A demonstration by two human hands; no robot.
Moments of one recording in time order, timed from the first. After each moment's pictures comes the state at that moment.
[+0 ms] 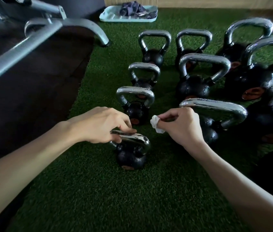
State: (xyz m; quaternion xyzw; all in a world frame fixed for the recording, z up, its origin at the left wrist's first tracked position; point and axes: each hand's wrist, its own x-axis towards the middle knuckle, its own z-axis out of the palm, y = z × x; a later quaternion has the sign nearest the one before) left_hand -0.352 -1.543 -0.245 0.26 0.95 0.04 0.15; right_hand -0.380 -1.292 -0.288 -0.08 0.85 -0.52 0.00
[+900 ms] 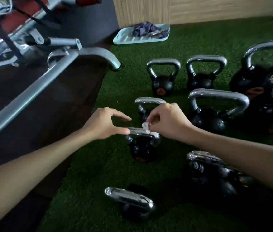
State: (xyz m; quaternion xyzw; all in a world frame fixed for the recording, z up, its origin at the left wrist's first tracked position) left_hand -0.478 -1.564 -0.215 -0.02 0.97 0.25 0.04; right_hand -0.540 -1.335 -0.231 -0.27 0.89 -0.36 0.05
